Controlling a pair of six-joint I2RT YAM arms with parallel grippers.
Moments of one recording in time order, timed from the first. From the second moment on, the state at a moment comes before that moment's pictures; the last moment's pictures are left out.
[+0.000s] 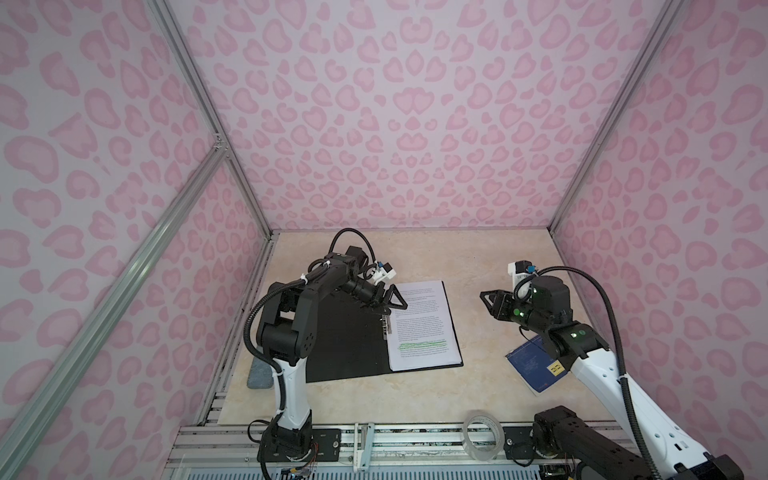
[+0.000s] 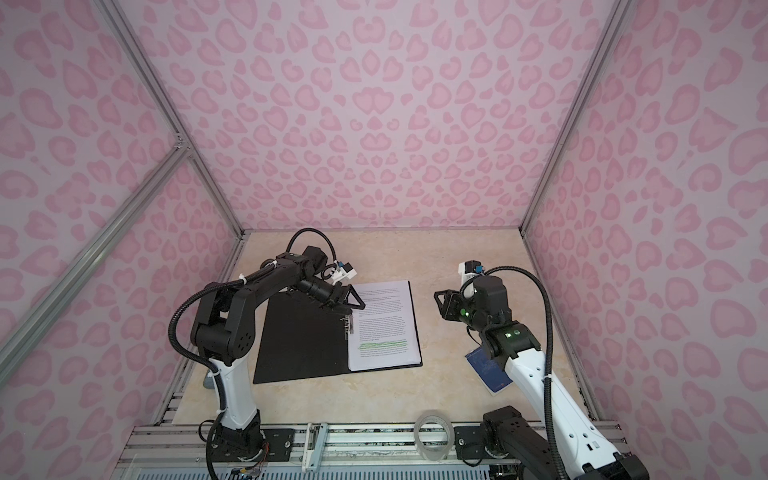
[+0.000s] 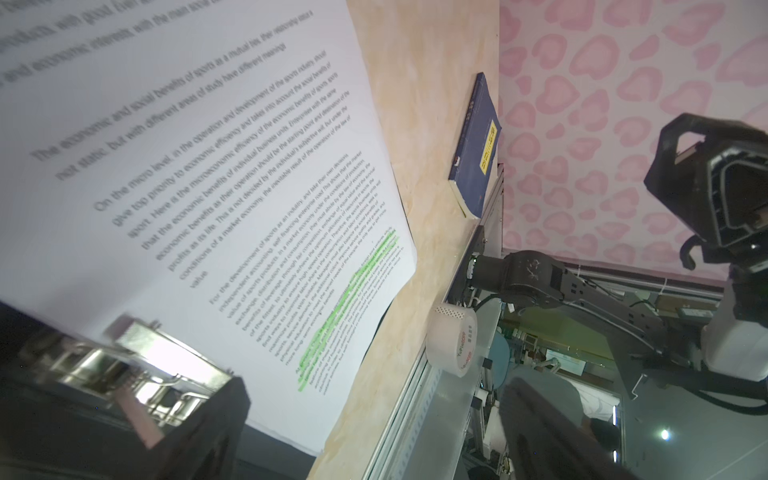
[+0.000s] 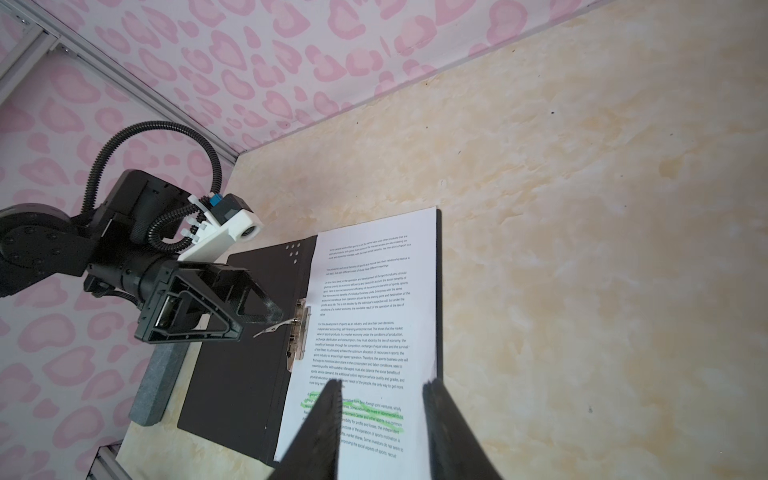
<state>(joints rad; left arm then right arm) -0.31 1.98 1.46 -0.98 0.97 0.09 0.27 0.96 0.80 -0.40 -0.26 0.49</state>
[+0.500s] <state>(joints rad) -0.11 1.73 1.41 -1.01 0.55 0.10 0.59 1.41 1.35 -0.82 -0.21 0.34</state>
